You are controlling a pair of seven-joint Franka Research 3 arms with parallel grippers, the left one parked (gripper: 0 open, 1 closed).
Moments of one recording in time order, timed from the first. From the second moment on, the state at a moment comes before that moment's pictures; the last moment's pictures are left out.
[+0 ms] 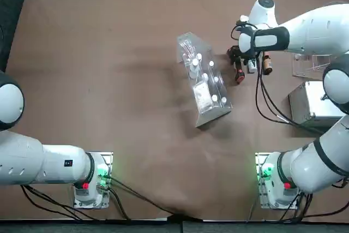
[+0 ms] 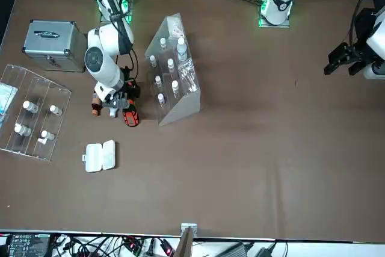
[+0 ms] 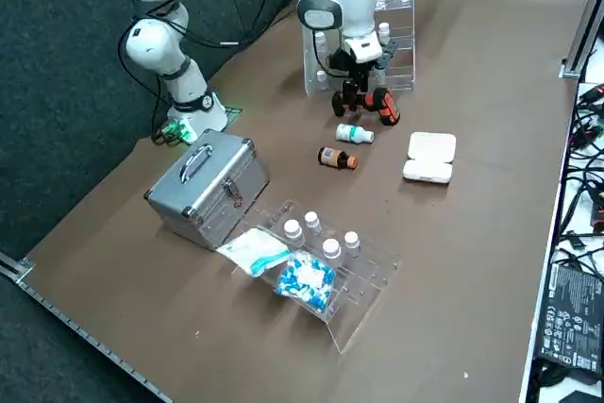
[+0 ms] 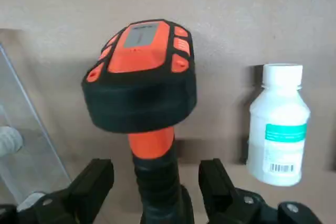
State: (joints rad) arm 0.41 0.26 -0.07 -2.29 0.14 2.49 0.24
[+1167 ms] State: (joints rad) arm 0.41 0.31 -0.08 -2.29 0.14 2.53 0.24
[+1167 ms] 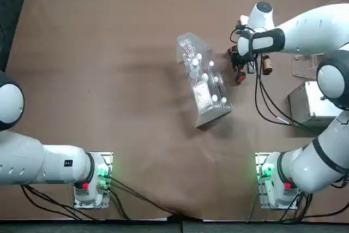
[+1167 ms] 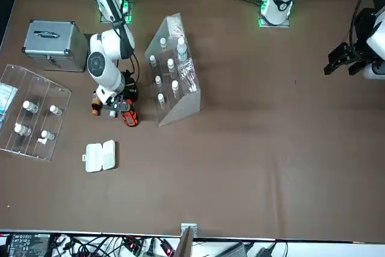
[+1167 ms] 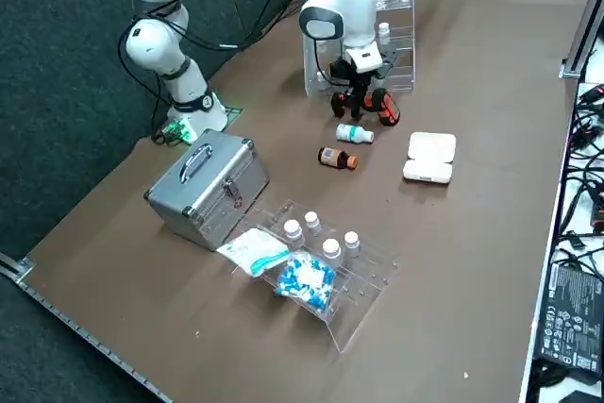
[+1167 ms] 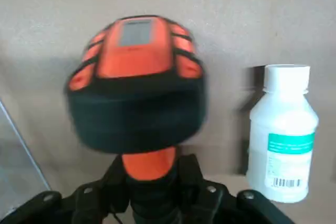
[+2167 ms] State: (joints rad) arm 0.37 0.14 -0.09 -2.28 0.13 2.26 0.24
